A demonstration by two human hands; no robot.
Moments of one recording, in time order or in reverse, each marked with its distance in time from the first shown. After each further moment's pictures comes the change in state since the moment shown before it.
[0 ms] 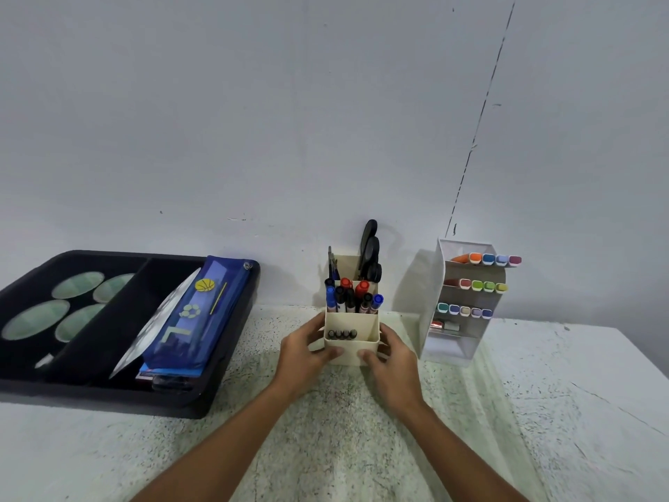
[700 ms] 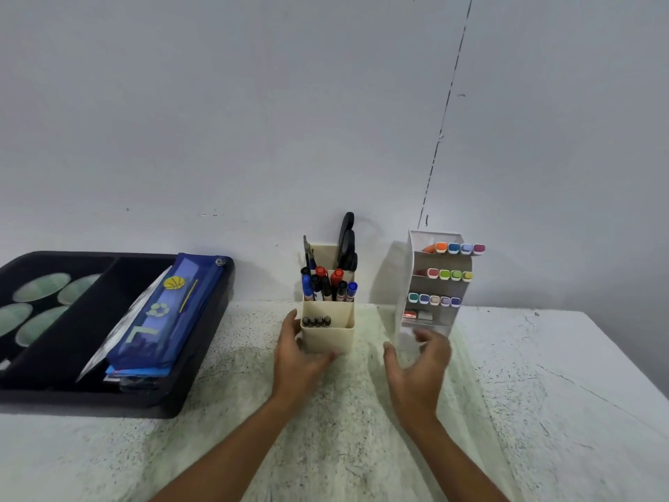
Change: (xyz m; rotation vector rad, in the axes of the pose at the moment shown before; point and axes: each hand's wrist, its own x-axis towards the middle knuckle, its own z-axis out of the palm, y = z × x) left_hand -0.016 -0.012 0.043 -0.101 0.185 -0.020; right_hand -0.022 0.017 -0.045 -0.170 0.582 -0.224
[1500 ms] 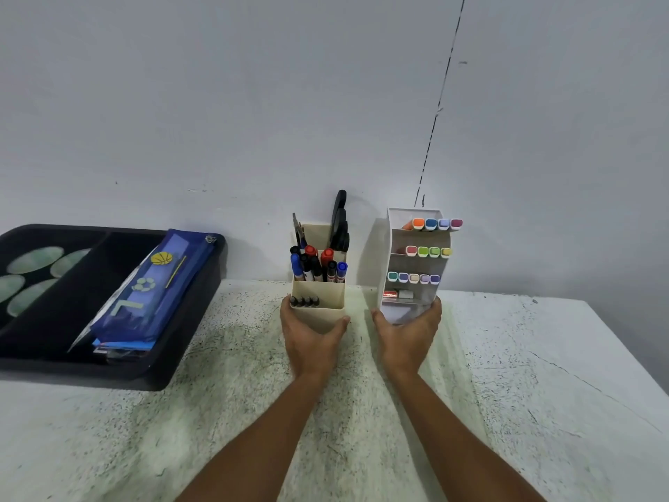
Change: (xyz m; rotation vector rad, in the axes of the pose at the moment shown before) left_hand -0.002 -0.008 0.056 0.139 0.352 -0.020; right_hand 0.035 0.030 0.030 -0.043 0.001 0.368
